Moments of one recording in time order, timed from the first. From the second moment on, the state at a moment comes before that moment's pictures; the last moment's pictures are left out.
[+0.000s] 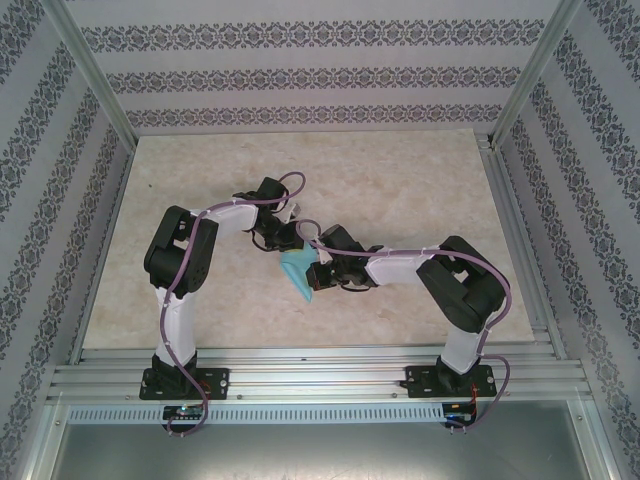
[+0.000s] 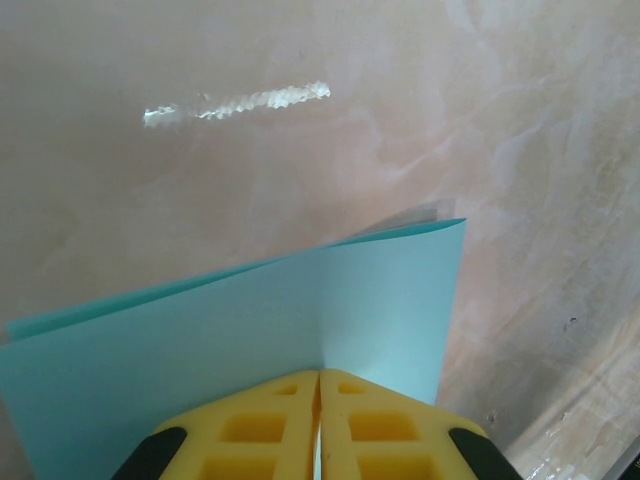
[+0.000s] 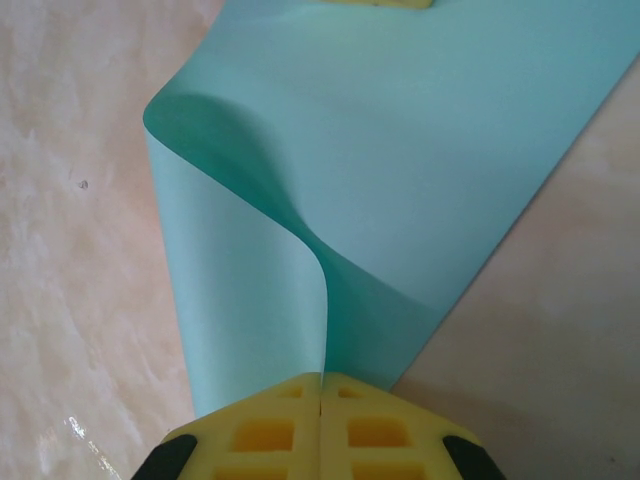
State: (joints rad) left arm -0.42 2.07 1.35 -0.54 0.54 -0.42; right arm 0.76 1.80 0.87 -0.02 -0.31 0.48
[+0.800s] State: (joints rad) left arm -0.42 2.07 1.35 -0.54 0.54 -0.42; right arm 0.76 1.80 0.87 -0.02 -0.30 0.48
